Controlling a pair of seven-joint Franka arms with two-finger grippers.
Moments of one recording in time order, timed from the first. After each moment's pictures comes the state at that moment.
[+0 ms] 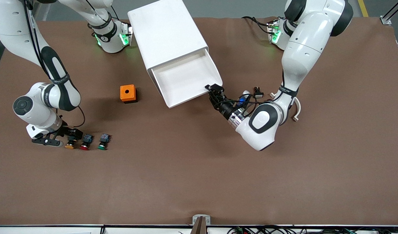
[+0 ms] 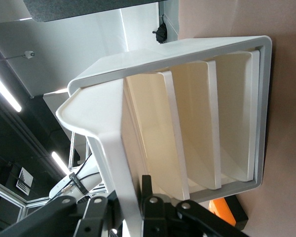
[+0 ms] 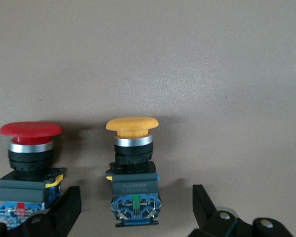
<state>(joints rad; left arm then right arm) -0.36 0.87 -0.11 -1.36 -1.14 1.34 -2.23 -0.10 0.52 -0.11 -2.09 -0.02 2.70 -0.04</state>
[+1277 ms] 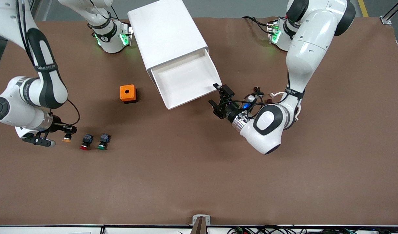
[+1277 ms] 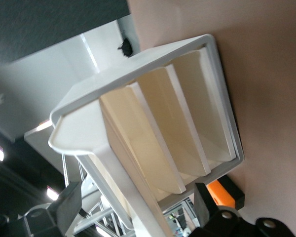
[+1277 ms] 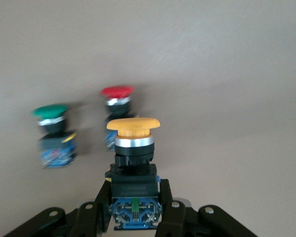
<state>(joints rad) -0.33 0.86 -0.10 -1.30 -1.02 1.34 -1.95 -0.01 0.31 -0.10 -1.96 0.05 2.14 0.15</state>
